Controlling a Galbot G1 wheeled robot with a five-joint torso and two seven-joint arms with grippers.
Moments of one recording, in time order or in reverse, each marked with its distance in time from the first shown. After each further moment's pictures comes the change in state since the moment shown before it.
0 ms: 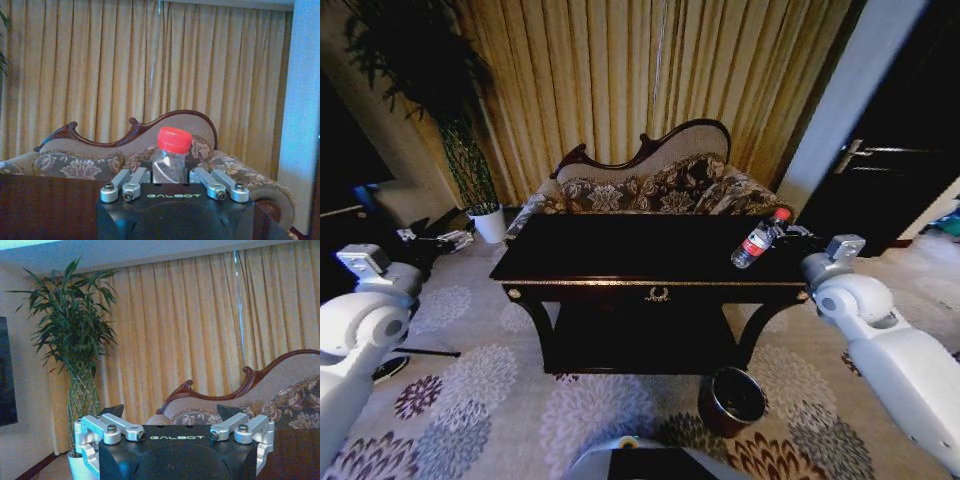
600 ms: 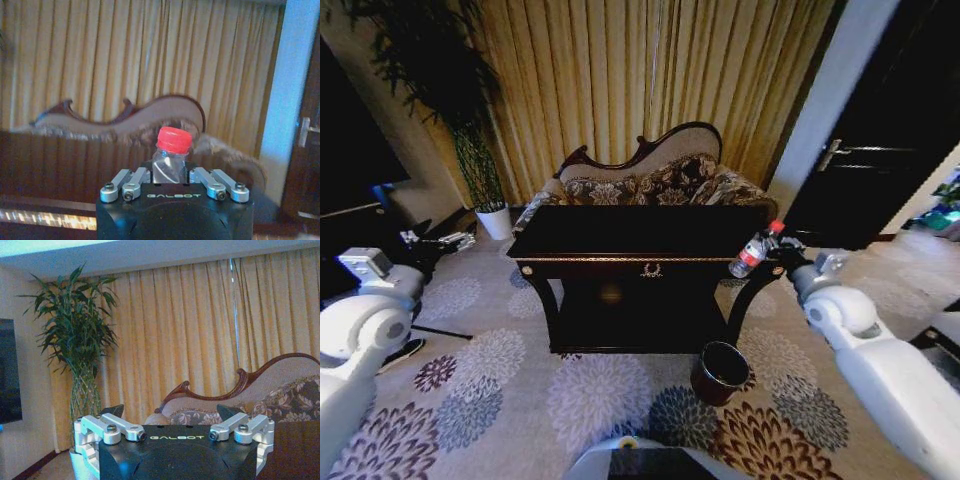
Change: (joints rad) left arm 0.010 -0.020 0.001 -0.010 0.004 -0.010 0.008; right arm -0.092 0.102 -0.009 -0.083 -0.190 0.056 -0.060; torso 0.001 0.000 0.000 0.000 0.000
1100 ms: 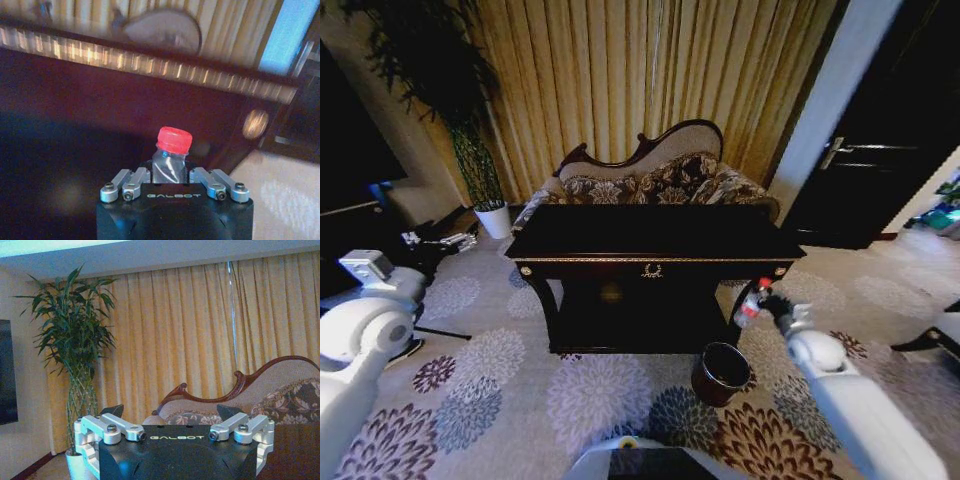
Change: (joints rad) left arm -0.001 -0.016 0.007 -0.016 0.013 -0.002 0.000; right arm -0.014 0.157 -0.114 -0.361 -0.241 0.058 -0.091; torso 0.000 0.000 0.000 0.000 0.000
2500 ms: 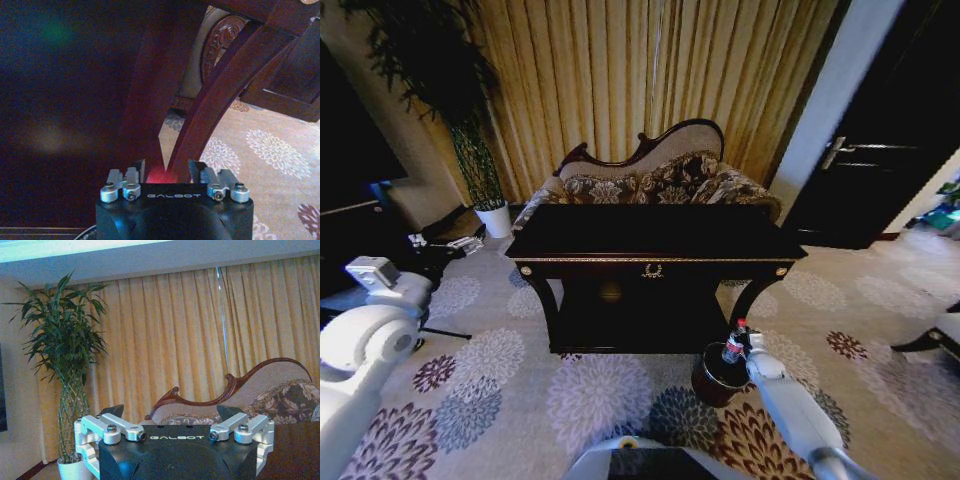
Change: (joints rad) left arm 0.047 -0.001 -0.012 -0.058 0.012 -0.022 -0.002; right arm 0.213 0.159 -0.132 -0.512 -0.186 0.142 0.039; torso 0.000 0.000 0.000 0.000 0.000
